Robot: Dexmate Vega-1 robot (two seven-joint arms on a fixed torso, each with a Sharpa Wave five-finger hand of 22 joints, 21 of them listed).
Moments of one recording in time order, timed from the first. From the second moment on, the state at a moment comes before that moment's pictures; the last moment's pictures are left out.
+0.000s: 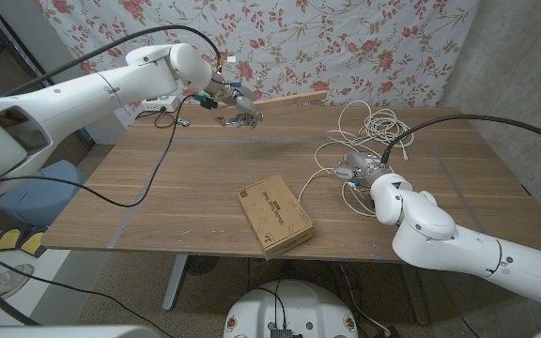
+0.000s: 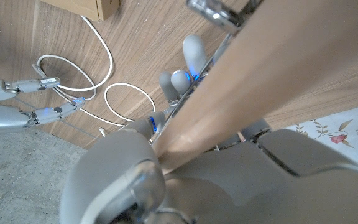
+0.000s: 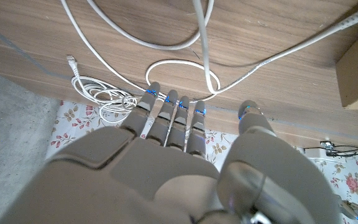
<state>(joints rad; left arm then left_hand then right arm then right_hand) -0.16 0.85 1.21 -1.53 0.02 0.20 -0.72 0.56 0.12 0.71 0.17 0.50 0.74 0.13 0.89 0.74 0.98 -0.05 1.04 1.15 1.20 -0.06 0.88 0.72 0.88 -0.10 1.45 0.52 -0.73 -0.96 -0.98 -2.40 -0.55 -1.21 0.13 0.45 0.06 0.30 -0.15 0.20 0.42 -0.02 0.23 0.19 0.42 0.02 0.25 0.21 0.37 -0.04 0.32 0.25 0.35 0.07 0.26 0.19</state>
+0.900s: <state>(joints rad) -0.17 0.83 1.22 -1.50 0.02 0.18 -0.71 0.54 0.12 0.74 0.17 0.50 0.74 0.13 0.90 0.72 0.98 -0.05 1.06 1.15 1.21 -0.06 0.91 0.70 0.87 -0.10 1.47 0.52 -0.58 -0.91 -1.17 -2.29 -0.72 -1.26 0.32 0.93 0.19 0.39 -0.16 0.23 0.76 -0.09 0.28 0.19 0.76 -0.06 0.33 0.22 0.79 -0.08 0.63 0.47 0.59 -0.03 0.40 0.22</state>
